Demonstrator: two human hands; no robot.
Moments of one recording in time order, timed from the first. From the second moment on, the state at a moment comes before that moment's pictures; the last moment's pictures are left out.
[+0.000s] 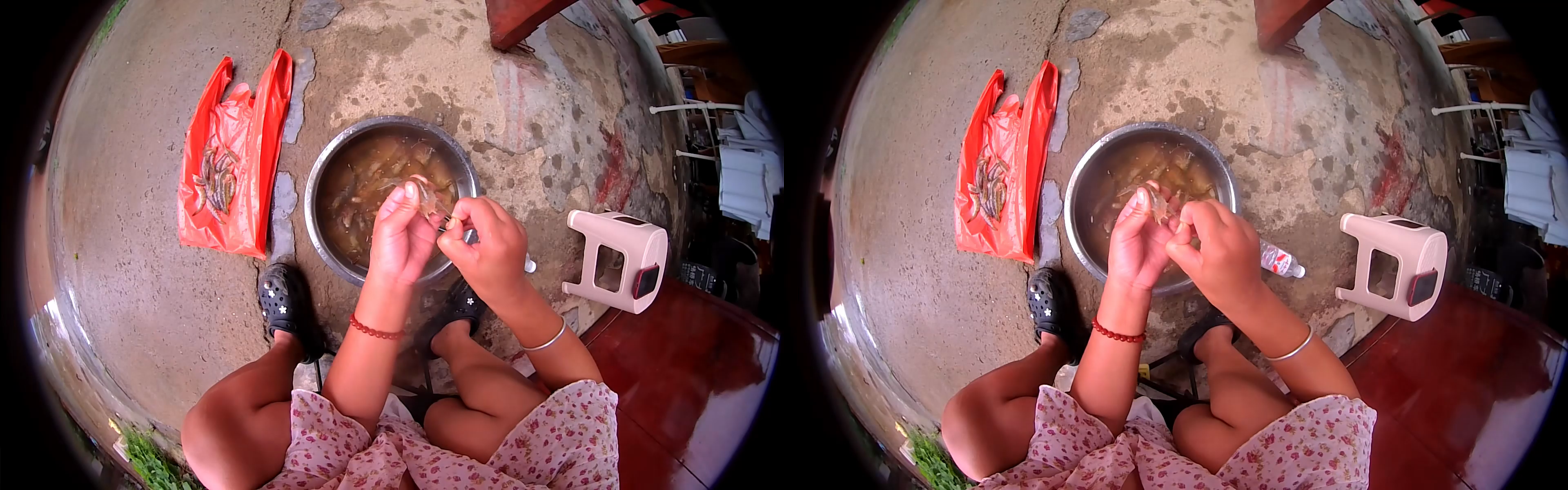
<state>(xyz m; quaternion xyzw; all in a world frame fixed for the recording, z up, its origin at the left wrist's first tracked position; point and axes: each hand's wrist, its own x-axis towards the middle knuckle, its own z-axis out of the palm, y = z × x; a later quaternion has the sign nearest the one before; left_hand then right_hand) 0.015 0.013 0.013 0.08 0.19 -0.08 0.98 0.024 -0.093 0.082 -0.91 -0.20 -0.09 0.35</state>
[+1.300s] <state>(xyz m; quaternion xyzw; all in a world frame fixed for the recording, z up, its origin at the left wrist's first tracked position) -0.008 0.053 -0.087 0.74 0.42 0.09 0.52 0.005 -0.060 -0.085 -0.94 -0.17 0.29 0.02</state>
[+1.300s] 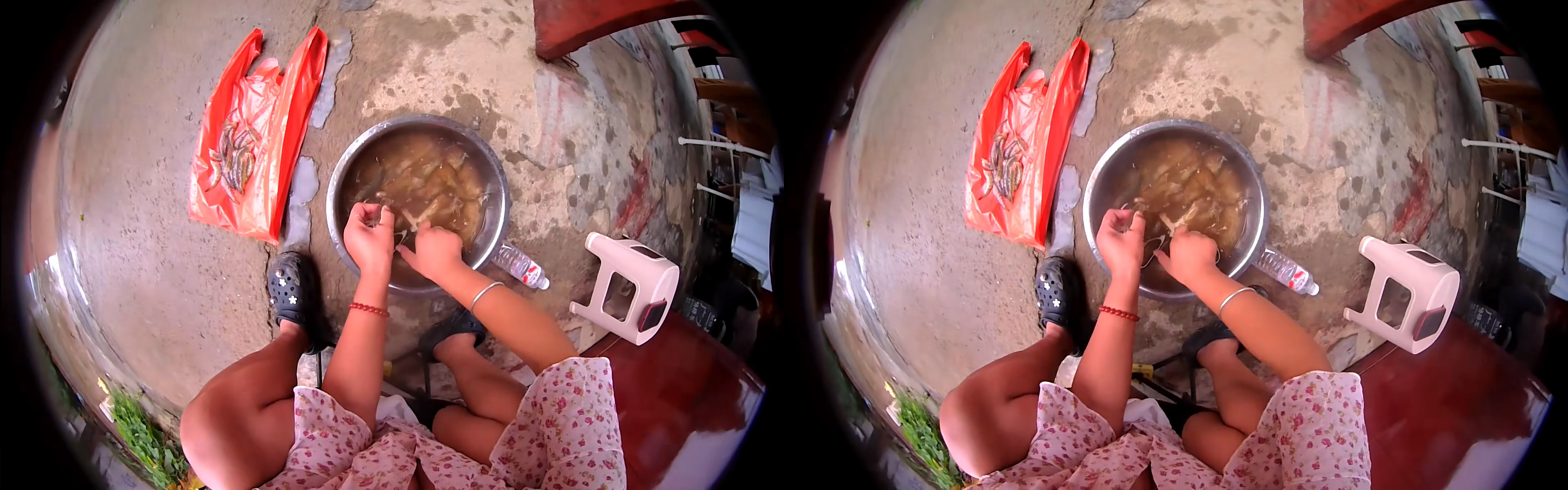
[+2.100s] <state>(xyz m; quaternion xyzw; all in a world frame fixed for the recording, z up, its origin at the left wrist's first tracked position) -0.028 0.055 -0.110 0.74 0.41 -0.09 0.53 0.013 -0.087 -0.112 -0.93 -0.11 0.34 -0.03</state>
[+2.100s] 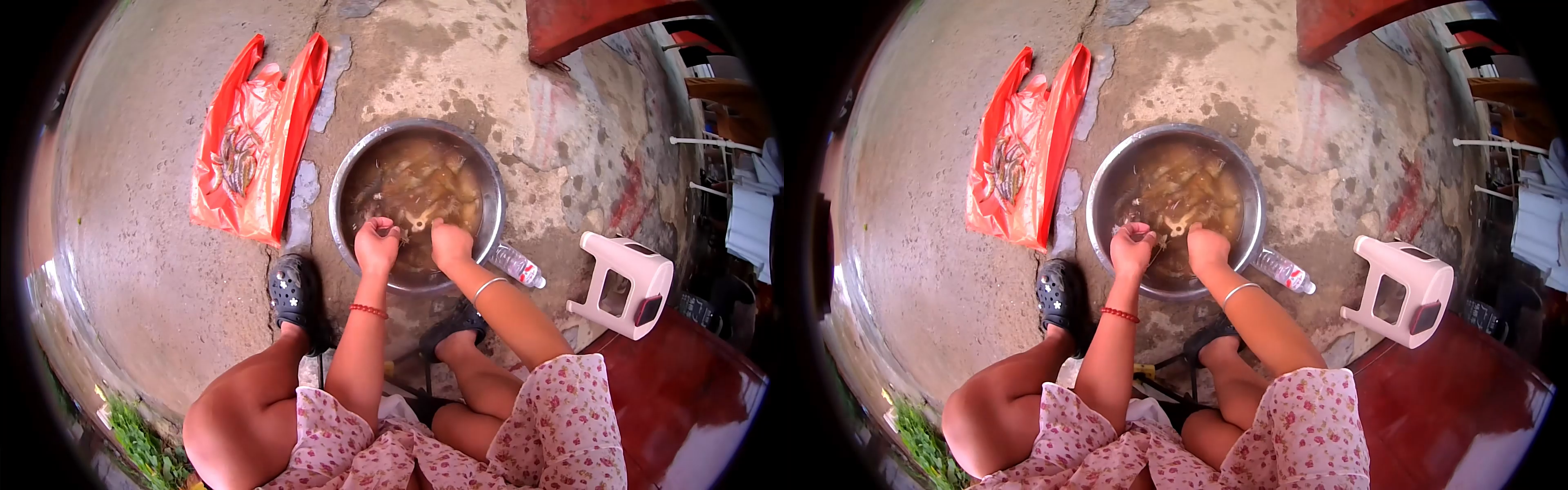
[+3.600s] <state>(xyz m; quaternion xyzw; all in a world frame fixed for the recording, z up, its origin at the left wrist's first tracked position) -0.010 0.000 -0.039 0.27 0.34 -0.23 0.87 0.027 -0.147 0.003 -0.60 0.24 0.27 0.71</state>
